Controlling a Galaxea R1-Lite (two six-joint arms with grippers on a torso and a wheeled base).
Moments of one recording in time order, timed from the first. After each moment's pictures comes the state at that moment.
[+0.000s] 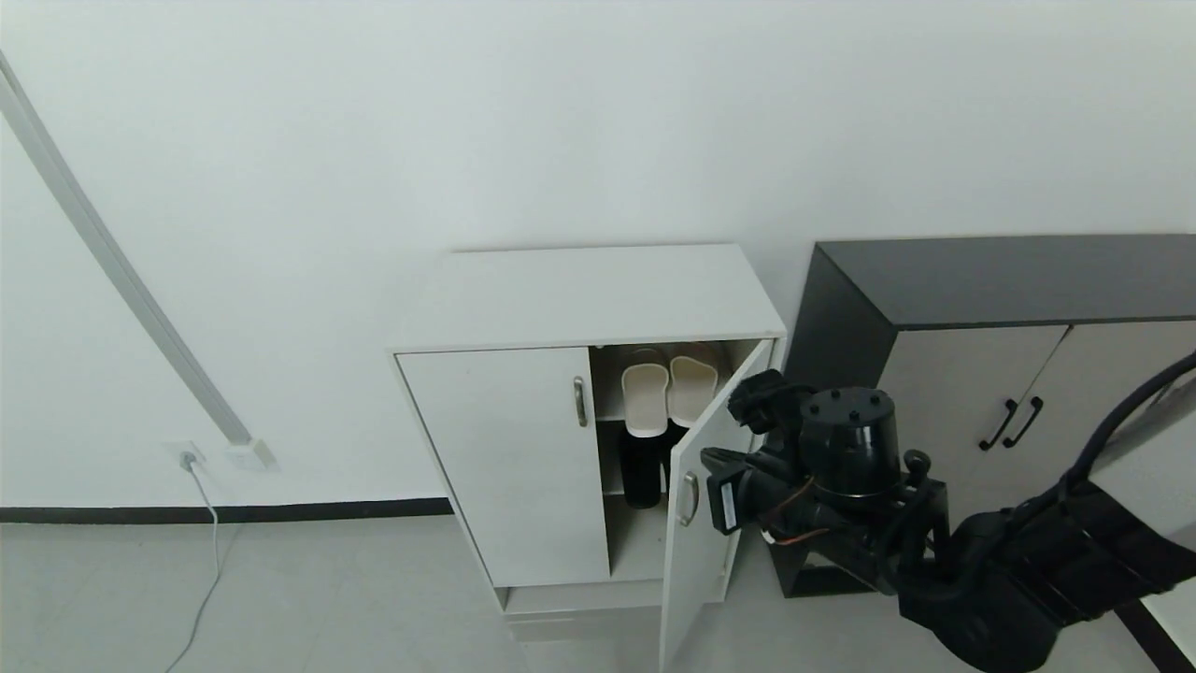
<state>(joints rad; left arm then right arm) 0.00 0.00 0.00 0.00 0.03 -0.09 0.73 1.97 -0.79 -0.90 -0.16 0.06</state>
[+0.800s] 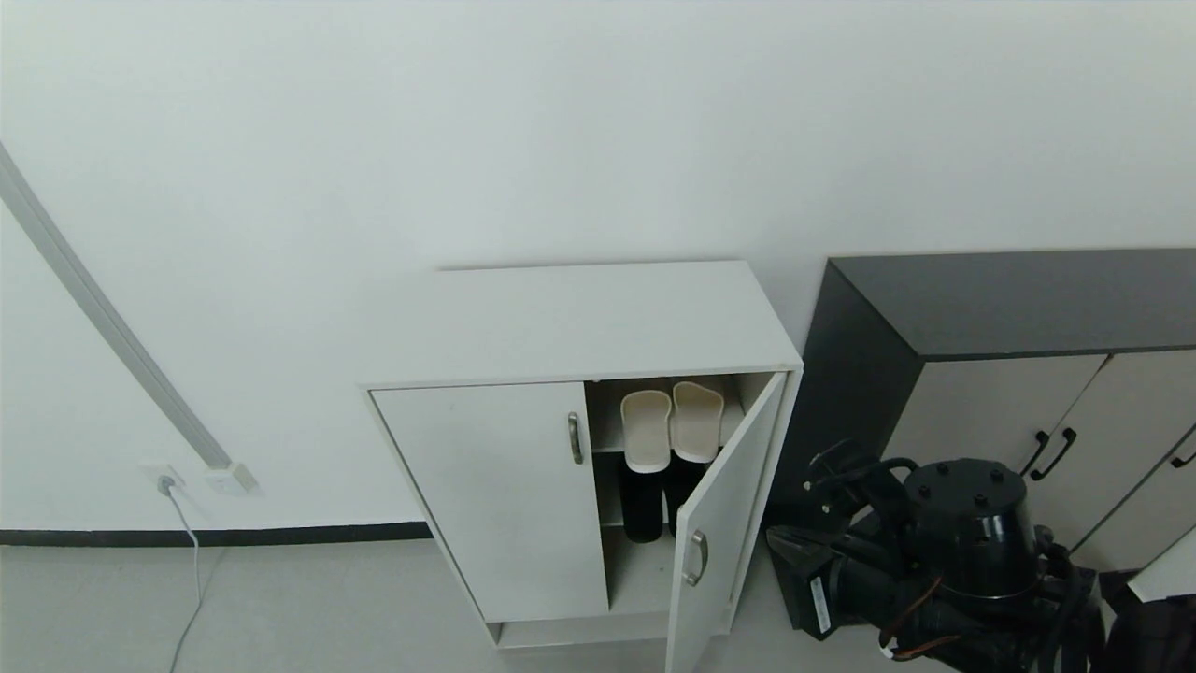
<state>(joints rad) 0.00 0.00 0.00 0.00 0.04 -0.10 0.74 1.79 -0.45 -0.91 -0.15 0.06</state>
